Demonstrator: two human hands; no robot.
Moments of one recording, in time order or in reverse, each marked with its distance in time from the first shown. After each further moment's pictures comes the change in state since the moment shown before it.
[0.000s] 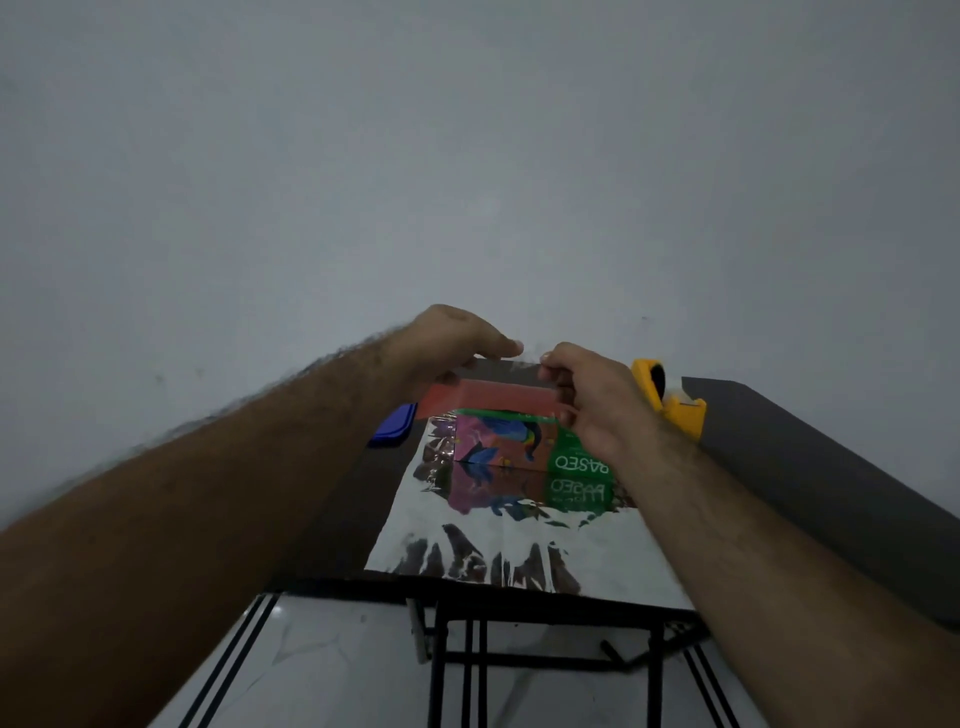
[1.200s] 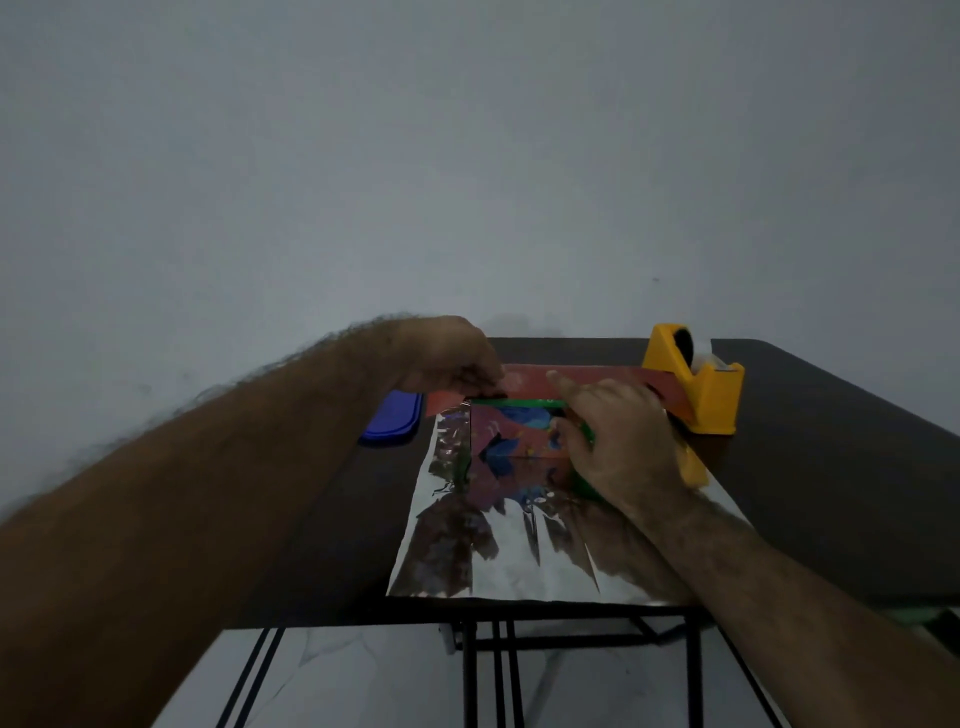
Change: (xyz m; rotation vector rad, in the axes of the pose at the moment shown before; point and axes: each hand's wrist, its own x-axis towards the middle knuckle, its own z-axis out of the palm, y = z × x) left_hand 0.070 -0.049 -0.008 0.154 -0.302 -0.227; right_hand 0.027 0.109 -0.030 -1.189 0.191 -0.985
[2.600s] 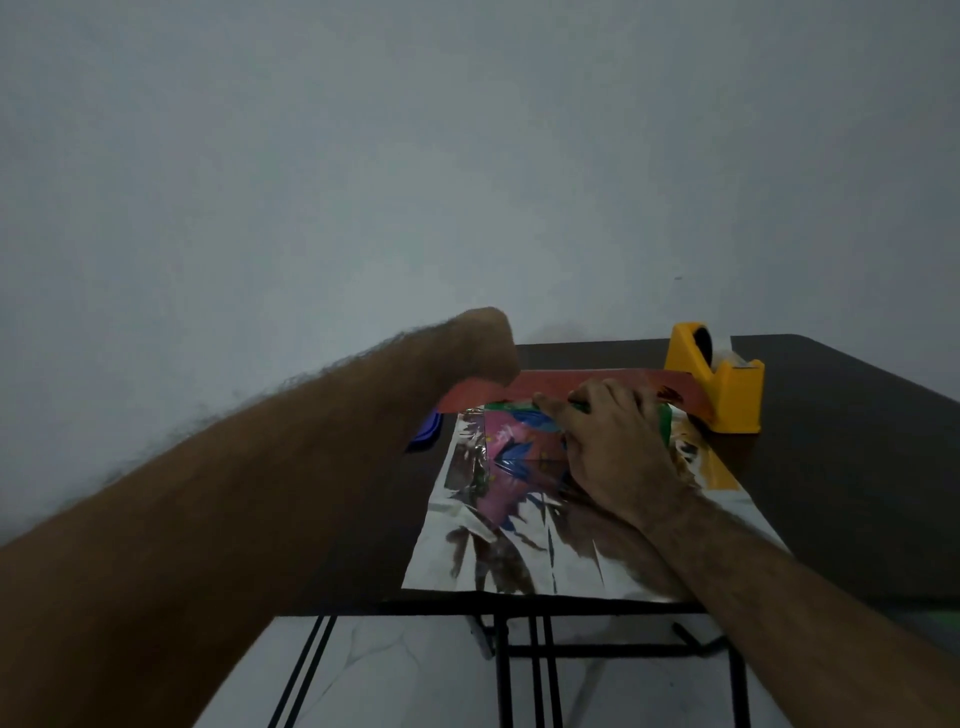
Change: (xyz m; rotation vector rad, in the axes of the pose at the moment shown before) left_hand -0.019 0.044 0.031 0.935 0.332 0.079; right_hand 0.000 -0.012 0.007 -0.132 -0.146 -0.005
